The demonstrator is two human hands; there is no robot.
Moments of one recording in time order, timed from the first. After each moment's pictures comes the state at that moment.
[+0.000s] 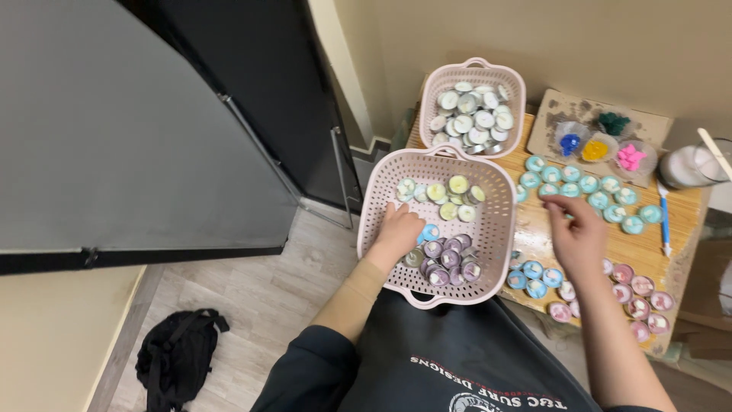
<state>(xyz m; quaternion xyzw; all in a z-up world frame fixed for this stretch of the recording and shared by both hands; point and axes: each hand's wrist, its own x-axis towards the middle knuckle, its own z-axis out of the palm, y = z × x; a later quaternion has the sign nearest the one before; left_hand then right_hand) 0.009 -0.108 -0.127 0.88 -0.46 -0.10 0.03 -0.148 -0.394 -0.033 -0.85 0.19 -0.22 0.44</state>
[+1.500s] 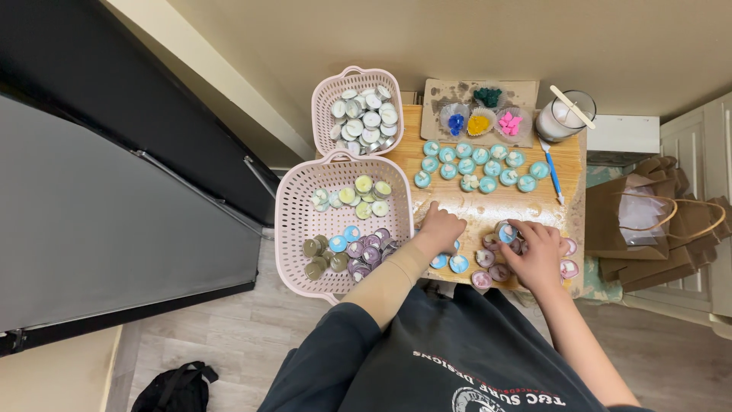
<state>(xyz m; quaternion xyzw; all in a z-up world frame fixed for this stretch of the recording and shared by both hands) -0.111 -0.352 -0.144 0.76 -0.60 -0.24 -0.04 -0.314 -0.470 -0.114 -0.92 0.30 -0.17 0.21</state>
